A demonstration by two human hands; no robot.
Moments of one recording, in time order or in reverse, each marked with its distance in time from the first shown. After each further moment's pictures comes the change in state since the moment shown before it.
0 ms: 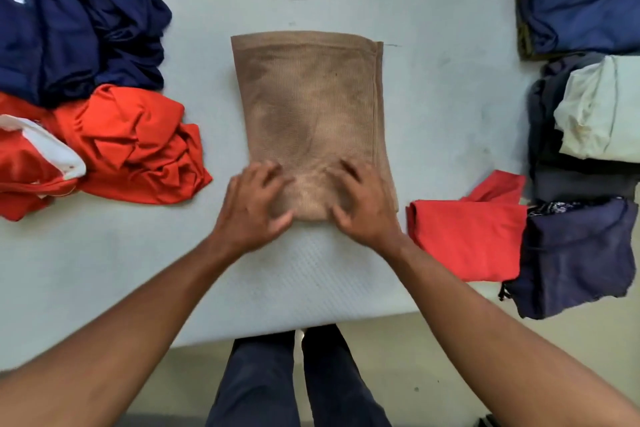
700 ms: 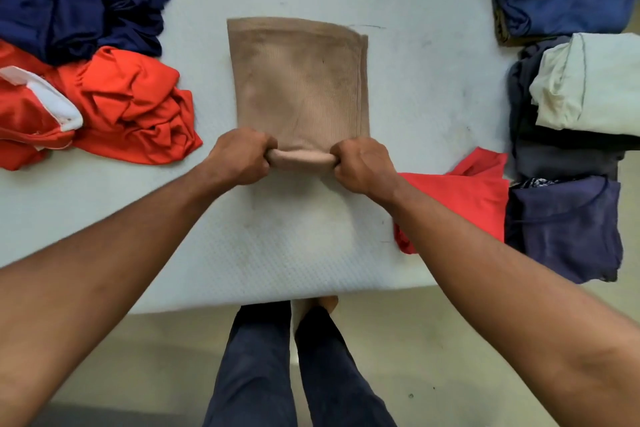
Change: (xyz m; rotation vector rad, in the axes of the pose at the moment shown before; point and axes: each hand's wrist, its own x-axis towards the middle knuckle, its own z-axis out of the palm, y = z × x) left_hand 0.032 0.037 -0.031 0.248 -0.322 -0.153; right_hand 0.011 -0.017 -0.051 -0.286 -0.287 0.080
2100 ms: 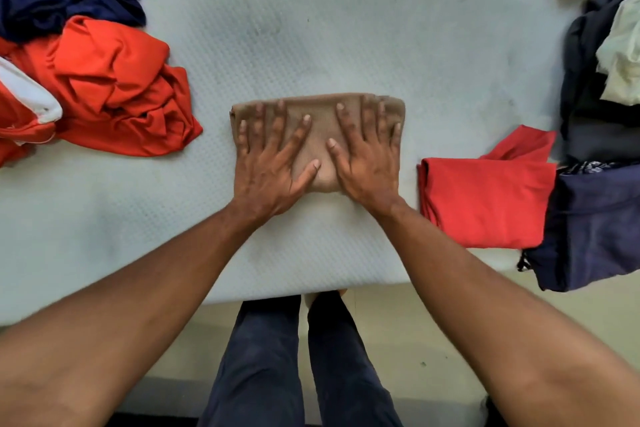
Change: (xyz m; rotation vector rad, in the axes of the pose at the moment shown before) left_hand -0.007 0.005 0.098 0.085 0.299 -0.026; right_hand 0.014 -0.001 0.095 0.062 0.326 0.143
